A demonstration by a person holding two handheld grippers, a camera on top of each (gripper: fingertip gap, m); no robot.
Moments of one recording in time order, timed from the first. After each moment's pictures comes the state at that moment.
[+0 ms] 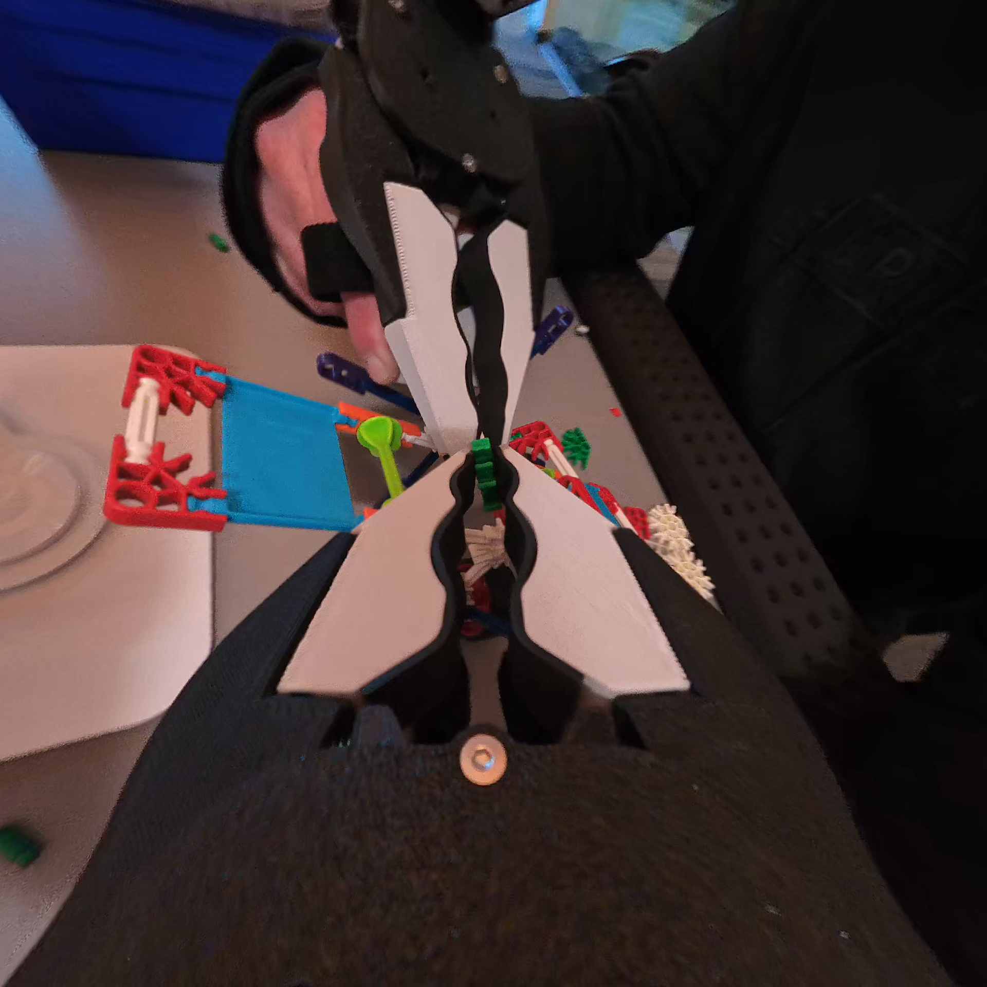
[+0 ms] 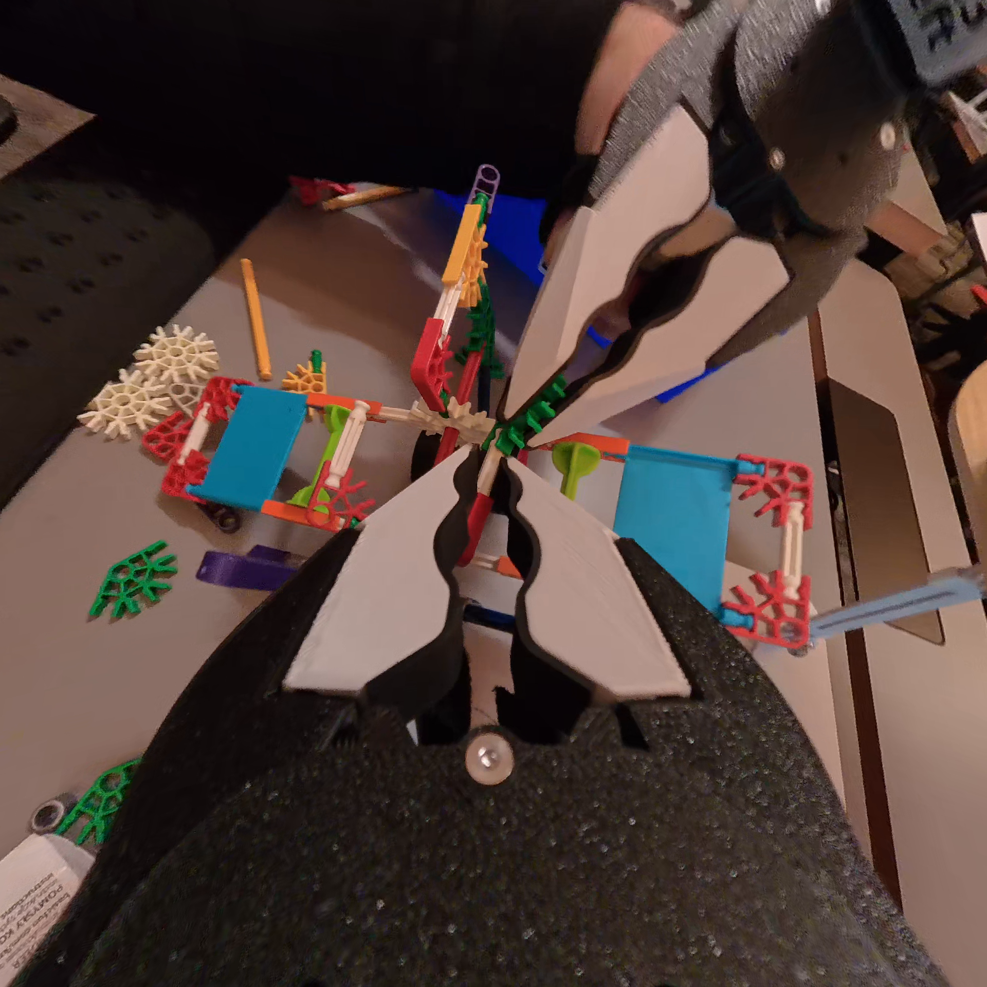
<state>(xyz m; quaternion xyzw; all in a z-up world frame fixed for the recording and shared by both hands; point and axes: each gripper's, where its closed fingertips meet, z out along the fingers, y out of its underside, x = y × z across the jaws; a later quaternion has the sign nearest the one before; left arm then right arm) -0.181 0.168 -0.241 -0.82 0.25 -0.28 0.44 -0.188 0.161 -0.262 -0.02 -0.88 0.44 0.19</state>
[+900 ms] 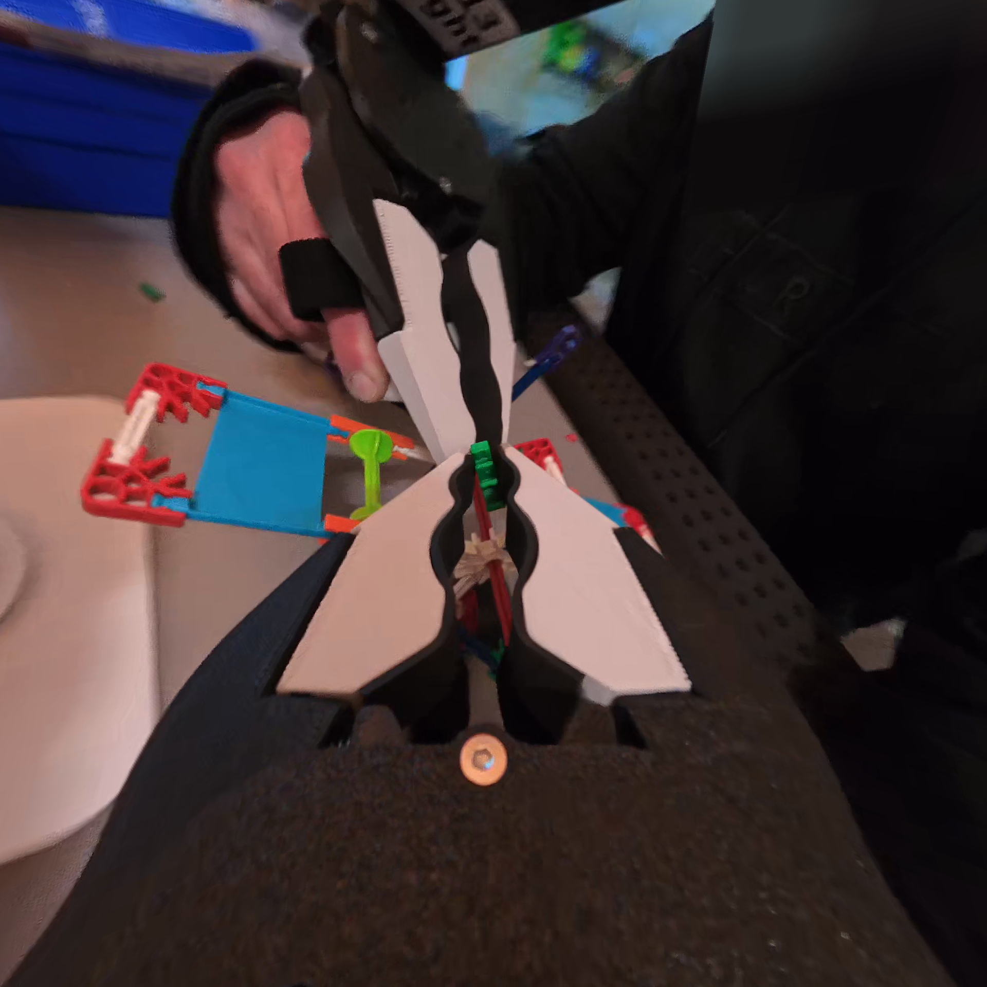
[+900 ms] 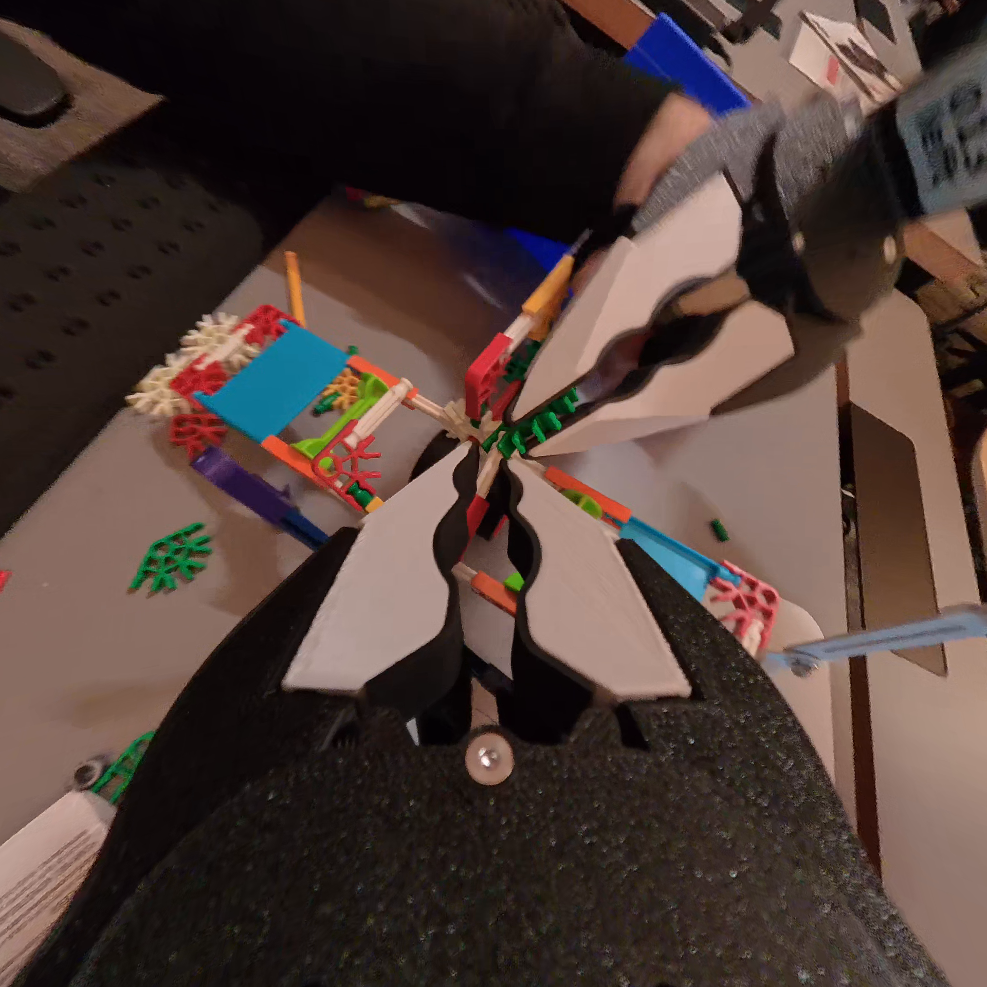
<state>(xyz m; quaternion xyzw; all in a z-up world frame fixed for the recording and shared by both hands) -0.167 0.167 -0.237 -0.77 0.27 -0.35 0.46 -0.175 0.159 -0.260 0.01 -0.88 0.43 0.19</state>
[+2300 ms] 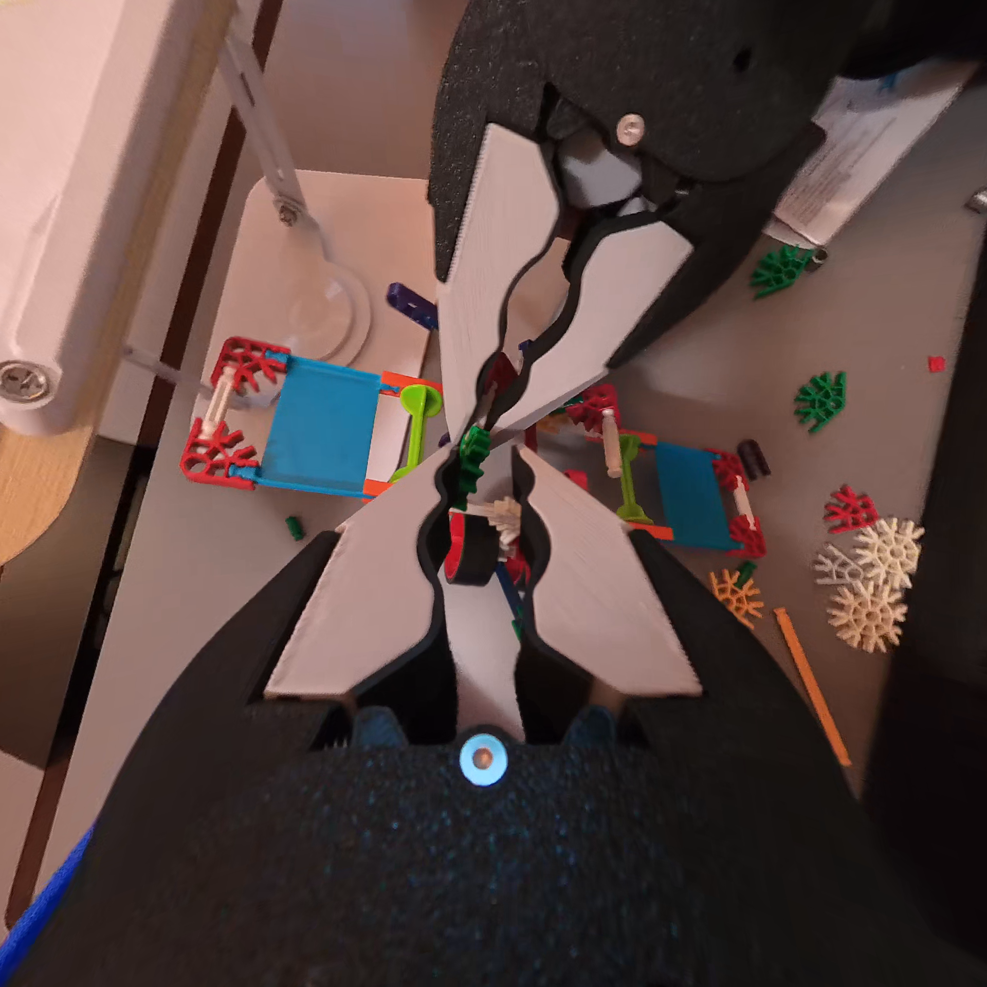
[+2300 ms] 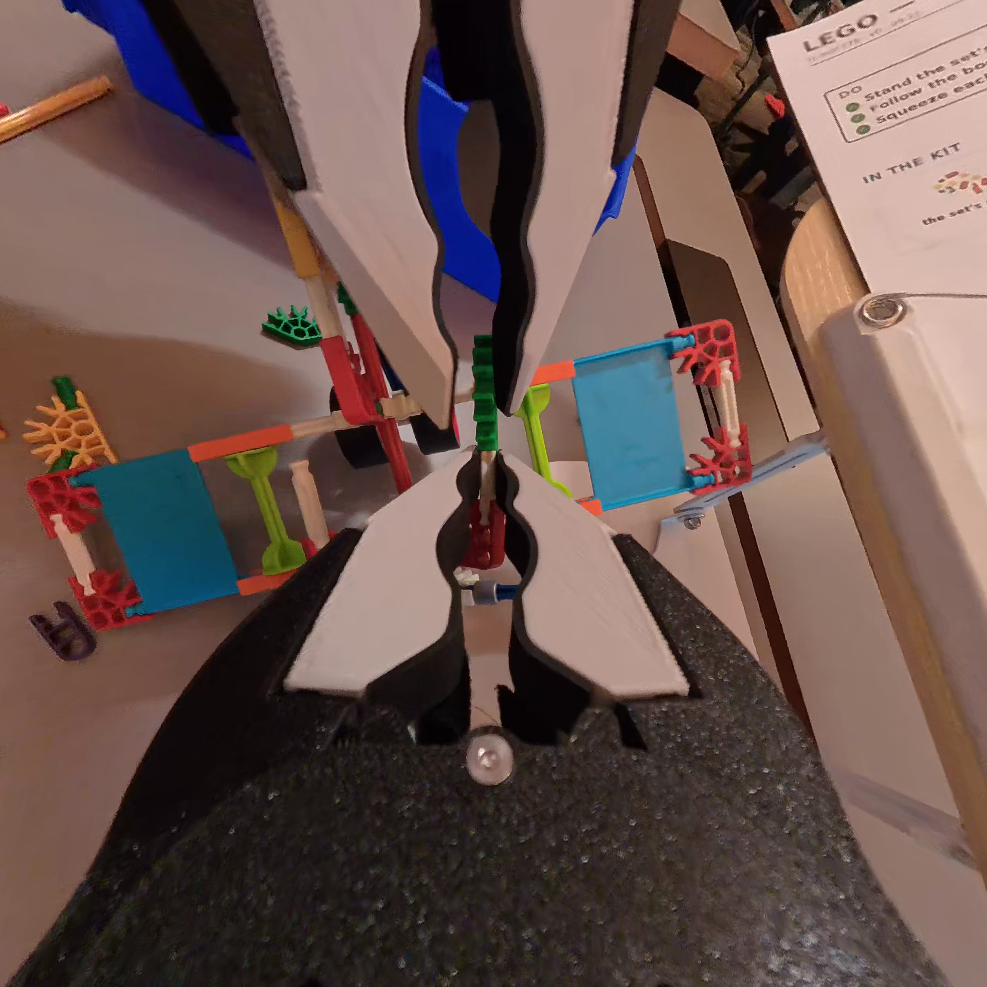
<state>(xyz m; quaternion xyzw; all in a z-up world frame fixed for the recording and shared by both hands) -0.222 0.173 -0.246 -0.93 0.14 0.04 0.33 -0.242 0.176 -0.265 -0.18 -0.86 0.36 0.31</state>
